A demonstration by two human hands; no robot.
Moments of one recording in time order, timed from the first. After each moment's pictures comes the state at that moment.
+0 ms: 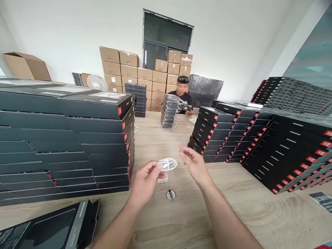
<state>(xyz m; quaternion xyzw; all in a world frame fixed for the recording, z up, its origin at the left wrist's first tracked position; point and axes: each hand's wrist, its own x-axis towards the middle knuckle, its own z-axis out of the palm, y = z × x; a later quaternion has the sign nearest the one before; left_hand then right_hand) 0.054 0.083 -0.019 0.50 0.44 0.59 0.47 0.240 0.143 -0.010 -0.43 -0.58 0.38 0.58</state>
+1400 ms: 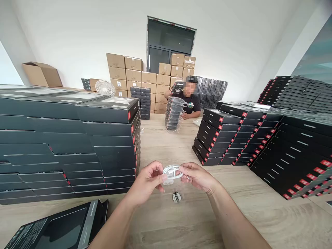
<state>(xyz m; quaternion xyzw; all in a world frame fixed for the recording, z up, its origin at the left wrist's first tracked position) 0.021 0.080 -0.010 0.58 0.37 0.47 0.56 0.246 0.139 -0.022 -0.30 -0.57 0.69 0.33</state>
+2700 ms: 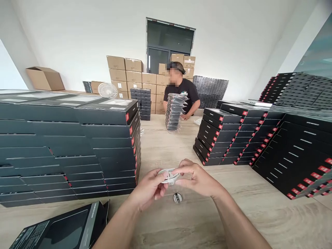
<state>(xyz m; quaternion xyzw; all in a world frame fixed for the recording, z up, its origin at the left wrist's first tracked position) 0.038 0.080 -0.015 0.46 0.42 0.42 0.66 0.244 0.119 0.005 -0.27 -0.85 0.31 0.34</state>
